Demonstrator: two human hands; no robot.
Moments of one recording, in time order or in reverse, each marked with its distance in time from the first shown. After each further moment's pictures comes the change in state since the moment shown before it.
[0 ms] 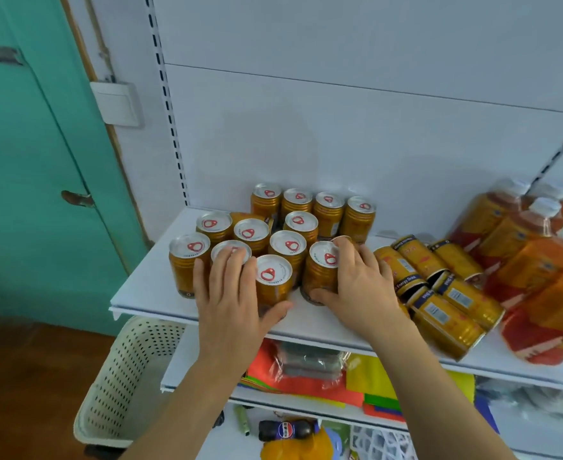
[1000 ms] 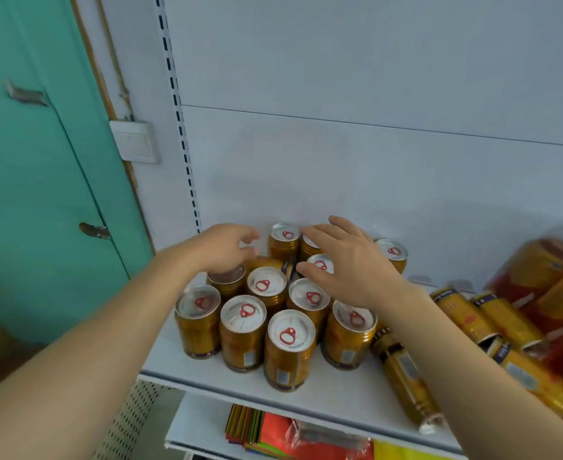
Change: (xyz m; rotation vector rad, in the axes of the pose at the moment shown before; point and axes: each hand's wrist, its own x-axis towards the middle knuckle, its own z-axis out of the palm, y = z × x) left_hand 0.212 -0.100 0.016 -0.200 -0.833 -0.123; right_hand 0.115 -0.034 -0.044 0.035 0.015 -0.397
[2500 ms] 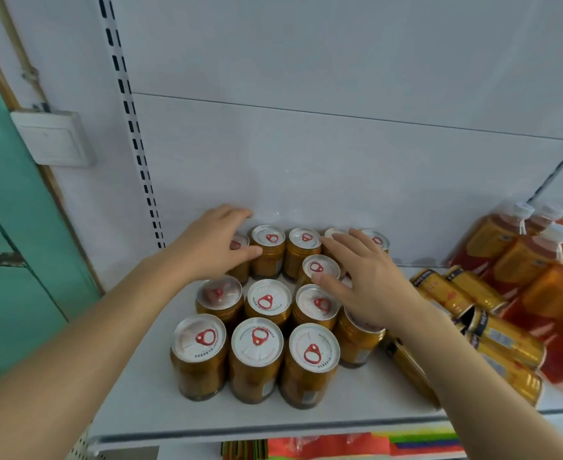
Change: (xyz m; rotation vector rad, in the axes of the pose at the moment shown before) left_hand 0.043 -0.019 -0.002 0.027 0.135 0.389; right_hand -0.026 -0.007 0.012 -0.033 -0.039 0.344
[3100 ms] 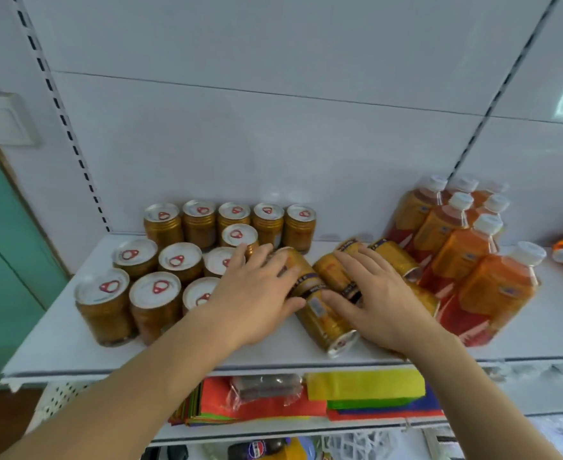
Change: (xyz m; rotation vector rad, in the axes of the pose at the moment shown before) left_hand -0.066 0.216 0.082 0.371 -0.068 0.197; right_hand -0.118 0.129 0.000 0.025 0.129 -0.041
